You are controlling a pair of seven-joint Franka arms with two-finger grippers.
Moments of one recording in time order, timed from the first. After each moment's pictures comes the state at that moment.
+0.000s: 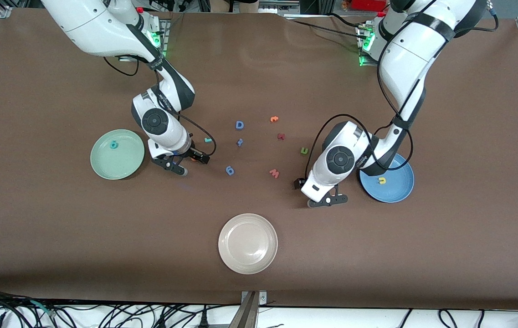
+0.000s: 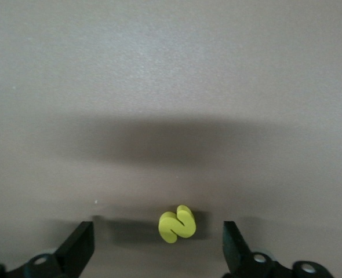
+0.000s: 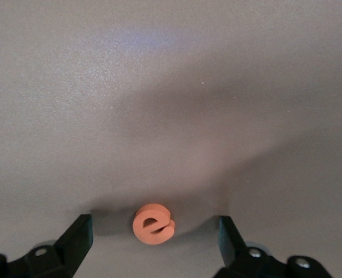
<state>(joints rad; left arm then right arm) -0.25 0.82 -0.27 -1.54 0.17 2.29 -0.73 0.16 0.57 0.32 -2.05 -0.17 2.56 1.00</state>
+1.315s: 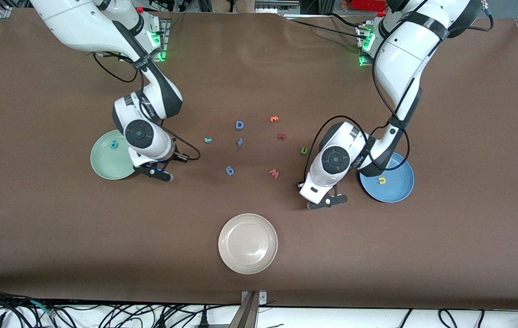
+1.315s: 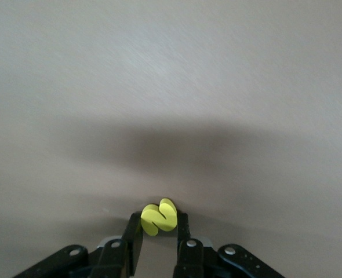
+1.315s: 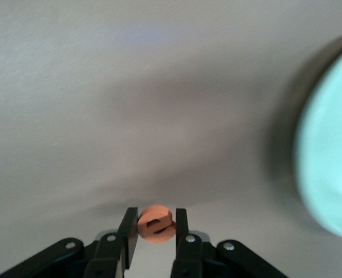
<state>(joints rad) -0.28 0.83 -0.22 -1.49 0.17 2.23 -0.79 0.13 0.49 0.25 -1.93 -0.17 2.19 0.77</state>
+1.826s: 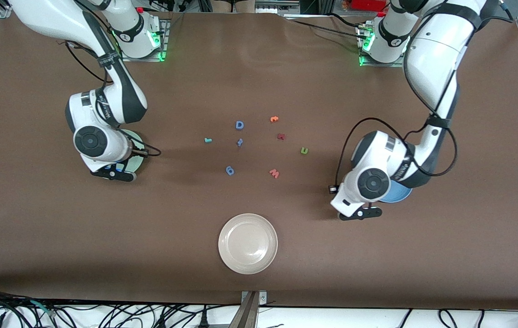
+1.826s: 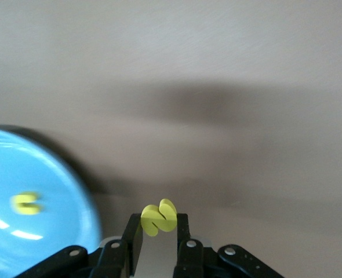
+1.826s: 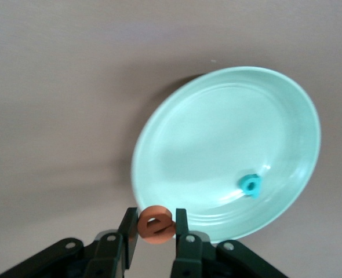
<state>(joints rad) -0.16 0.80 -0.22 -1.37 0.17 1.86 -0.50 0.12 0.41 0.08 -1.95 -0.17 2.03 0.45</state>
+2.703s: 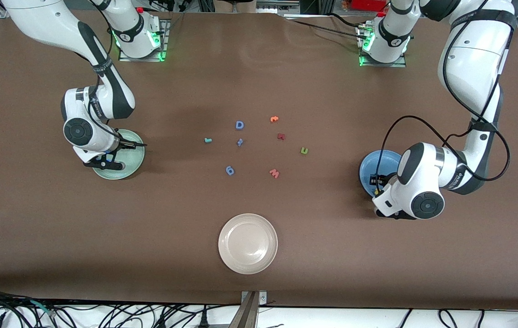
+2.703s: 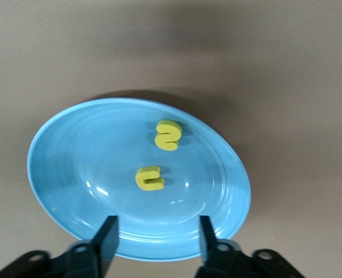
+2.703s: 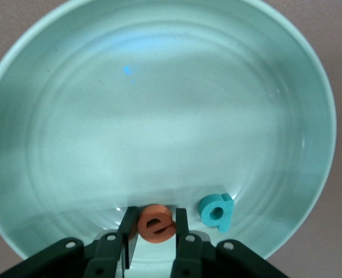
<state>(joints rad) -0.01 0.79 -0.21 -1.37 0.17 1.67 -0.18 0.12 0.39 -0.04 -2.21 -0.15 2.33 0.31</state>
